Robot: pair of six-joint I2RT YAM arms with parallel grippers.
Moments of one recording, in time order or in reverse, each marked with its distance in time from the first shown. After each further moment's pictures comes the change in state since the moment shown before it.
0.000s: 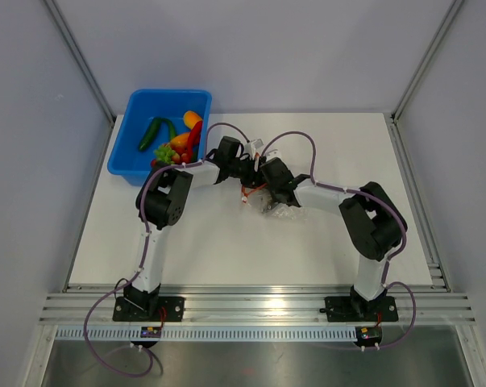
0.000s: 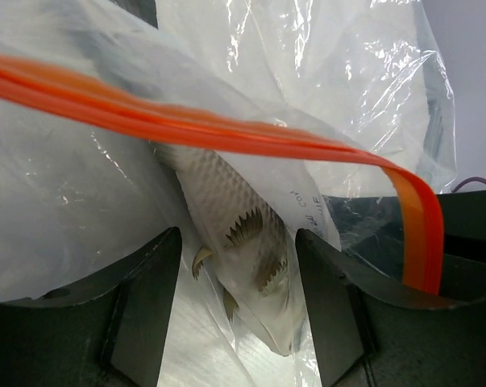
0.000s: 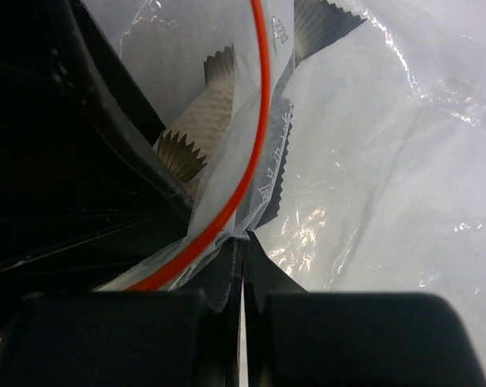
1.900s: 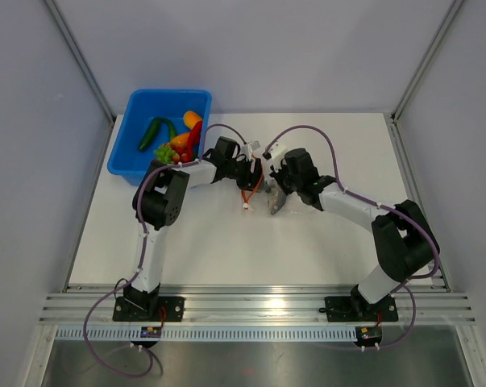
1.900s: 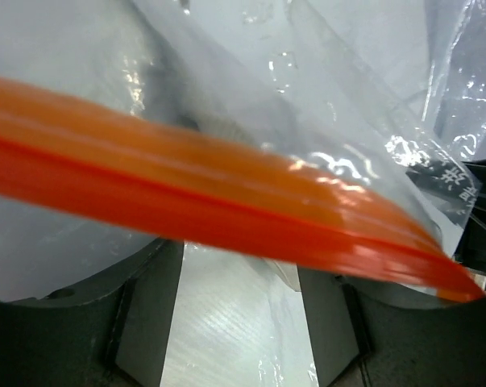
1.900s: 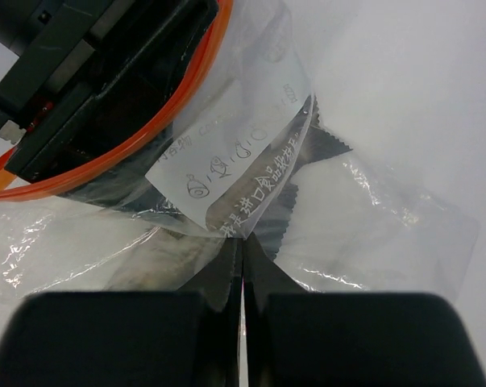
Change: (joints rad) left arm 0.017 -0.023 0.004 -0.120 0.015 0.062; right arm -0.098 -0.246 -0.141 0.187 -0.332 -0.401
